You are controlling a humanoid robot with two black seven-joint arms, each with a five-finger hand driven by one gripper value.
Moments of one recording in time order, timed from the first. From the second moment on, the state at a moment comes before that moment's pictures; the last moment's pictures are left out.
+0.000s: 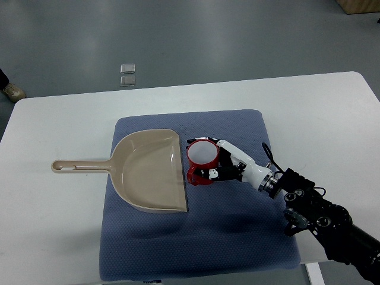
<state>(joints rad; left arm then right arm) 0.01 0.00 -0.06 -0.14 0.08 -0.03 0.10 0.43 0.00 0.89 0.73 -1.22 0.37 0.61</state>
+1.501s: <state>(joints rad) 0.01 0.00 -0.06 -0.14 0.08 -0.03 0.10 0.44 0.00 0.78 0.76 -1.19 0.31 0.61</state>
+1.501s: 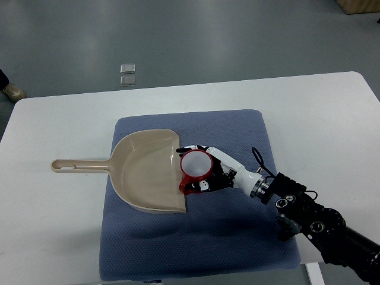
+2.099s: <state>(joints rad) 0.01 0.00 -0.06 -0.14 0.08 -0.03 0.10 0.44 0.00 0.79 0.76 -1.20 0.35 0.61</state>
